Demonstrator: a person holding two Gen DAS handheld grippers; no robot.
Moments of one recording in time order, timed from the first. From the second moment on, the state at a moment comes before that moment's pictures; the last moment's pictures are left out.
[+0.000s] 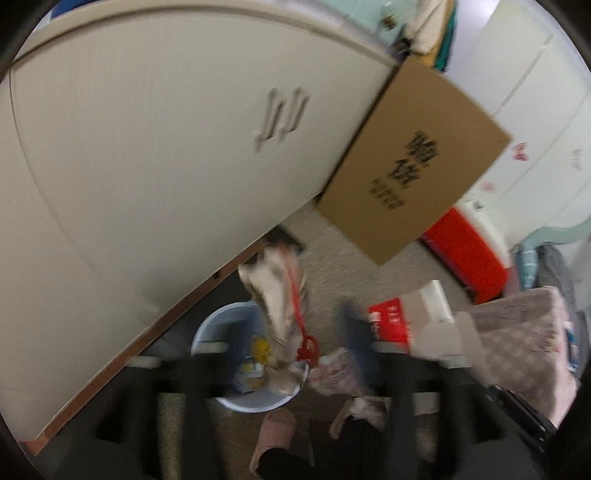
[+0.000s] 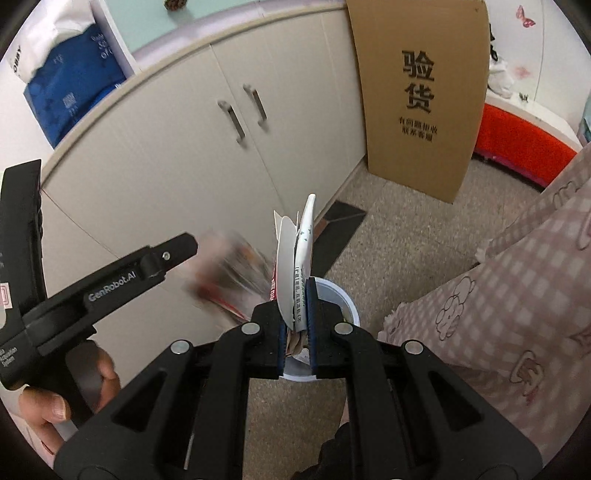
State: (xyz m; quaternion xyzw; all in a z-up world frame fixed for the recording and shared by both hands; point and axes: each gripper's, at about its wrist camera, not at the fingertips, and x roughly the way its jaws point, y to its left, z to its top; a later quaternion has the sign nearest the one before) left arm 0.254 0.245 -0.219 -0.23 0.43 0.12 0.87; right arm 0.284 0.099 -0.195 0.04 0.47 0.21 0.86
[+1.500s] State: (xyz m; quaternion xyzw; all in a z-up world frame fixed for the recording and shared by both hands) left arm 0.223 0.280 -0.217 -0.19 0.41 0.22 0.86; right arm 0.300 0.127 -0.218 0.06 0.45 0.23 0.86
